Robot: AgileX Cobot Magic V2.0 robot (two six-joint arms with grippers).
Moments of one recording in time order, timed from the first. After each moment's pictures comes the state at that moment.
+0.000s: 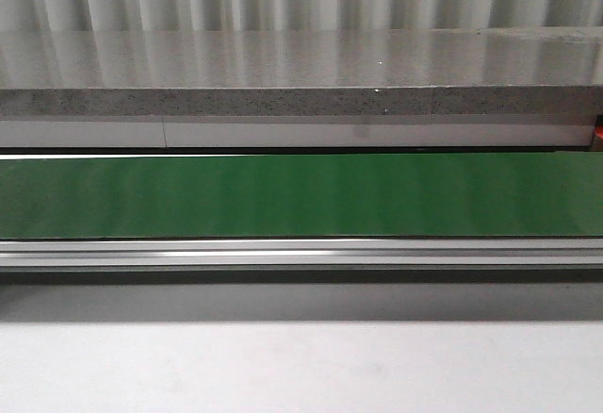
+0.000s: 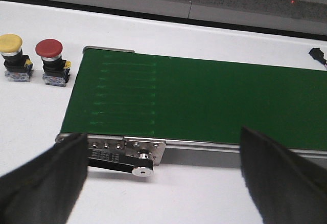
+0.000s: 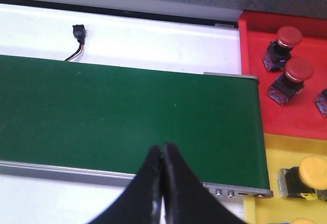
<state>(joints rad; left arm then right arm) 0.03 0.44 -0.59 -0.19 0.75 0.02 -0.04 0.72 -0.72 0.10 0.65 -0.09</state>
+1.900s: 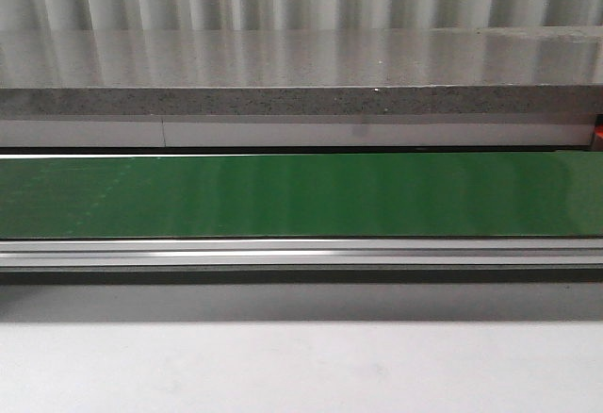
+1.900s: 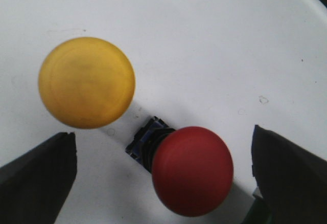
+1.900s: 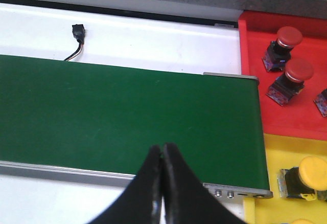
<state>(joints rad) 0.35 1.90 -1.27 -0.34 0.49 -0.08 -0.04 0.72 -0.72 0.10 0.65 -0.09</state>
